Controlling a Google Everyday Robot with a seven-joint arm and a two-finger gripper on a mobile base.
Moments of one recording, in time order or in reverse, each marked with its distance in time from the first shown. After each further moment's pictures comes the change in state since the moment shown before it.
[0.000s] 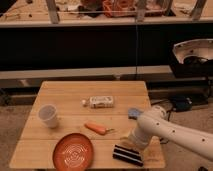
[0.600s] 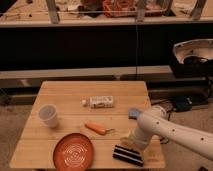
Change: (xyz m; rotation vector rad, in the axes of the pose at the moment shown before) arm 0.002 0.000 0.005 -0.008 -0.020 0.001
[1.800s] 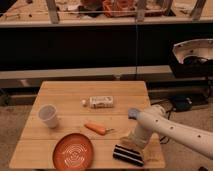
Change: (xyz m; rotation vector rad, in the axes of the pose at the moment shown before) arm 0.005 -0.002 0.008 -0.012 -0.035 -0.003
